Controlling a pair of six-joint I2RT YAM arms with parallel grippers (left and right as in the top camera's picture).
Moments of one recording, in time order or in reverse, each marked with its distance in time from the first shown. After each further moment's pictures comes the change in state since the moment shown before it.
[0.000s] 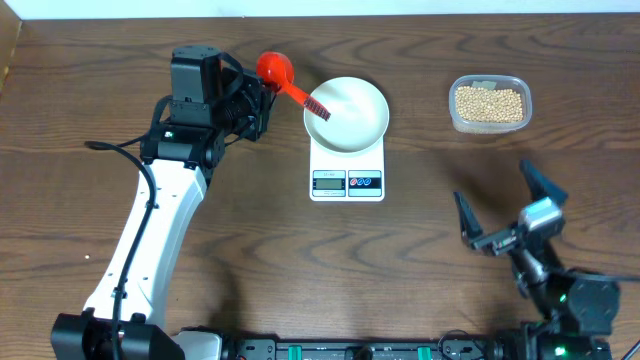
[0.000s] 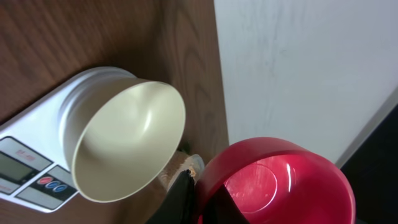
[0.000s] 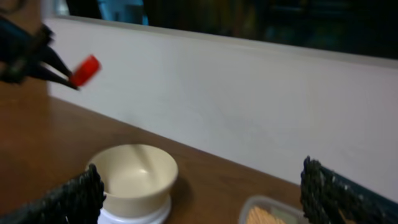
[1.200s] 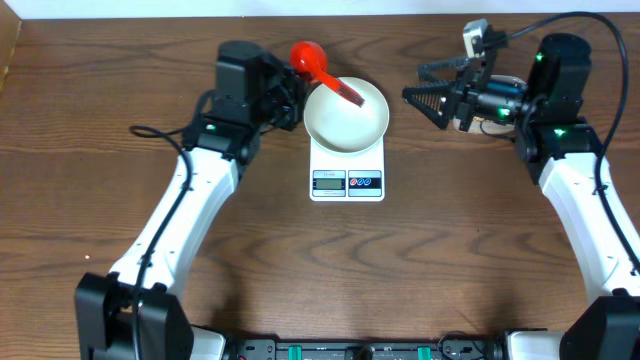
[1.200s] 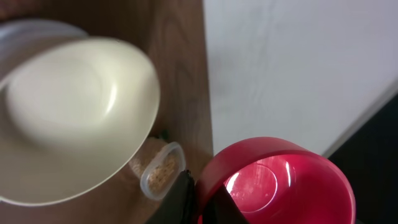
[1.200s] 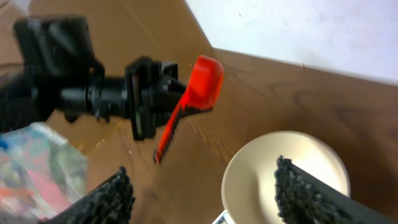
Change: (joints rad) left arm -0.137 0.101 0.000 0.187 -0.054 -0.169; right arm 0.052 1.180 0.901 -0.246 -0.655 0.274
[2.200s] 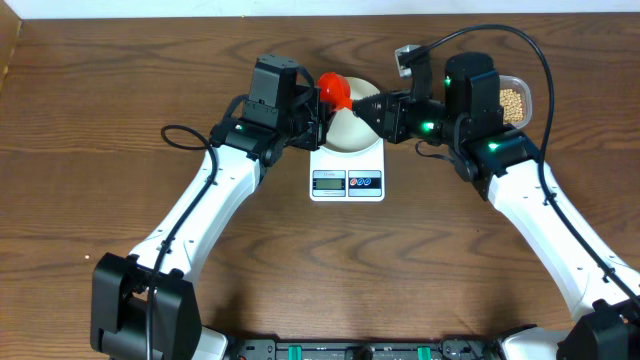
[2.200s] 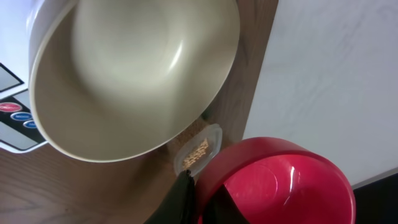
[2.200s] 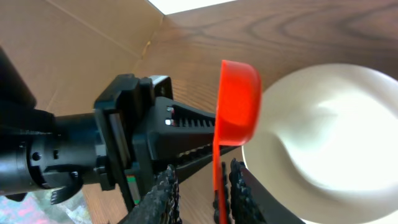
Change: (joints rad) left arm -0.090 0.054 0.000 -0.118 0.024 -0.132; right arm 0.299 0.001 0.000 -0.144 0.464 0.256
